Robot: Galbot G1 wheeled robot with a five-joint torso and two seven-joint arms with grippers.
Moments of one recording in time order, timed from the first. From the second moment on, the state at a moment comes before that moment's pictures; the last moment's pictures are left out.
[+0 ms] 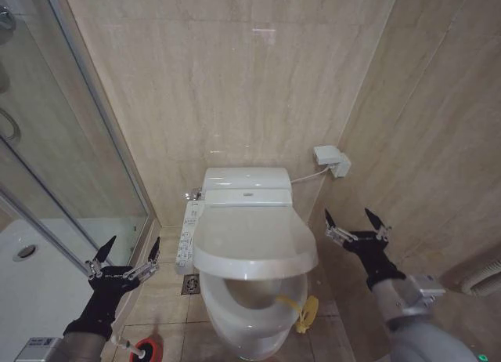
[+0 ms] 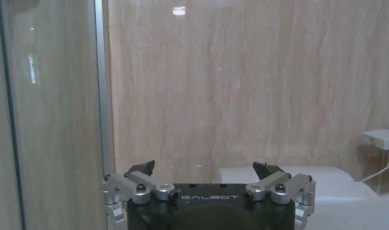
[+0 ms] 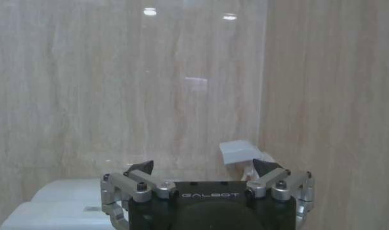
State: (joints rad) left arm 1.84 -1.26 -0.76 -2.50 -0.37 0.09 -0.06; right arm -1.63 1.26 0.65 2.48 0.33 -0.26 0.23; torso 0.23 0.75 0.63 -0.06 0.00
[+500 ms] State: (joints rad) left arm 1.84 -1.26 -0.76 -2.50 -0.37 0.09 -0.06; right arm -1.70 1.38 0.67 2.50 0.27 -0.21 0.21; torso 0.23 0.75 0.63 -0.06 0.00
